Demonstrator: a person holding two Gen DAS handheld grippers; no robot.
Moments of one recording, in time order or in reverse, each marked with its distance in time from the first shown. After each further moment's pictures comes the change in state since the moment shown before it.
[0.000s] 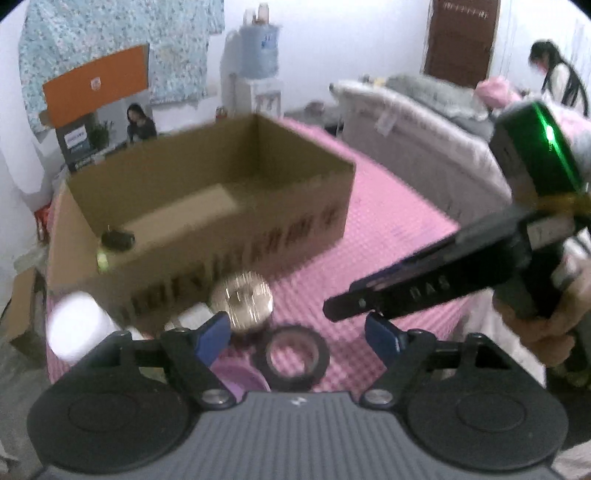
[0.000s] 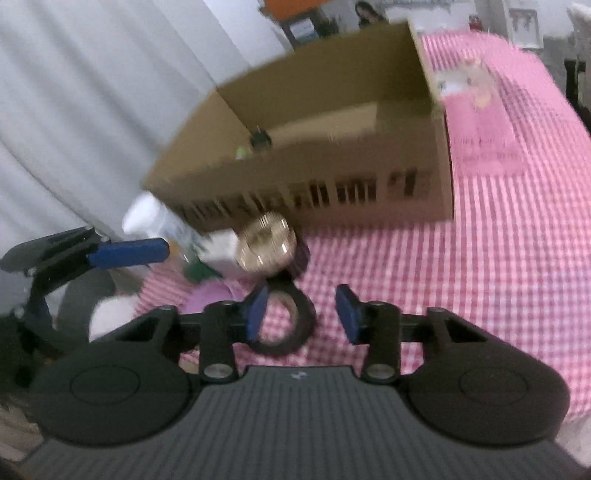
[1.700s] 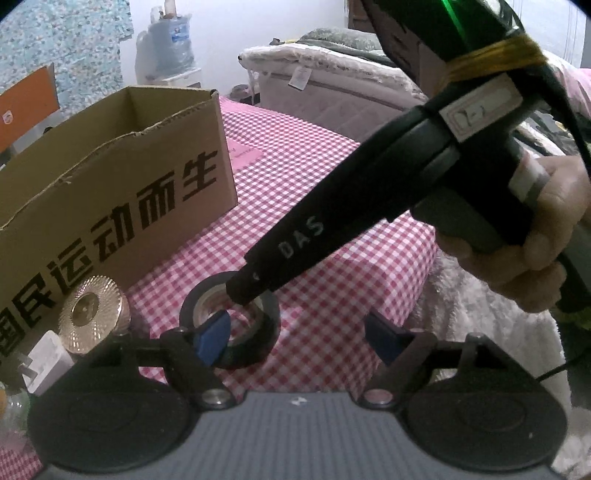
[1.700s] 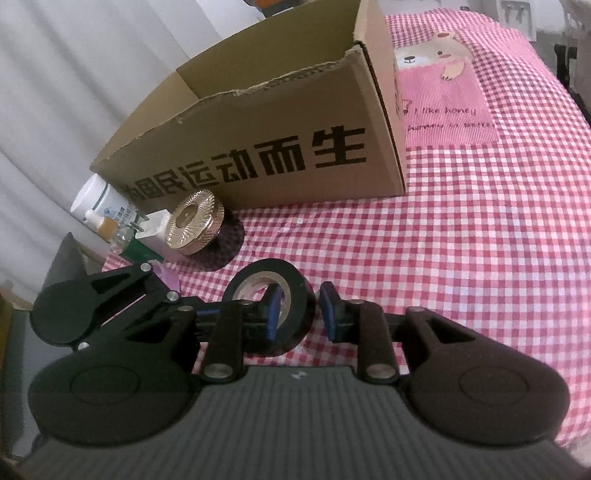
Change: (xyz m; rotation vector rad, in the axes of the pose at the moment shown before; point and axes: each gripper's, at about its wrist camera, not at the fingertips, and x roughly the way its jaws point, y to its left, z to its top) left arm 0.081 -0.065 -0.029 0.223 0.018 -0.131; right arm 0.019 -0.051 -0.016 -0.001 -0.003 -0.016
